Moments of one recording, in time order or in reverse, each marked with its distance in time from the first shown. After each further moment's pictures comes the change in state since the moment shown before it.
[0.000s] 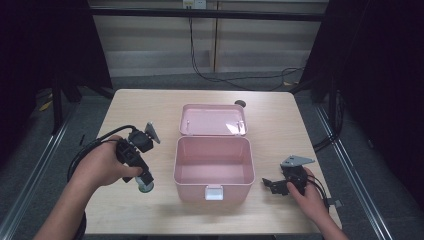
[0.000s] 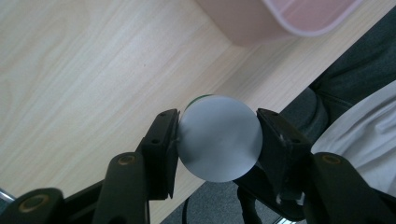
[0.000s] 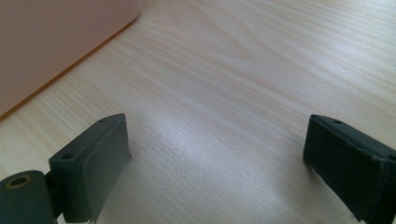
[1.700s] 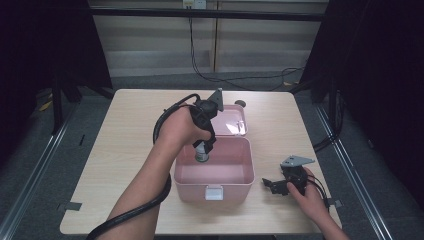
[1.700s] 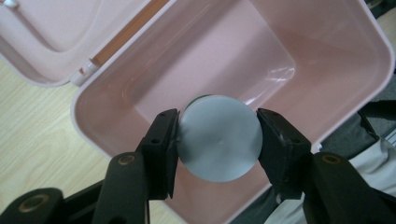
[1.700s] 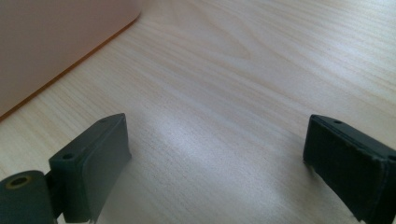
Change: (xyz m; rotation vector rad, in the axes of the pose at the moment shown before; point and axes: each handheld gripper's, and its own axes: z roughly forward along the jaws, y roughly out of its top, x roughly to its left) left arm -0.049 0.154 0.009 -0.024 -0.010 -0.054; right arm 0.000 0.000 0.000 0.002 -0.001 -0.002
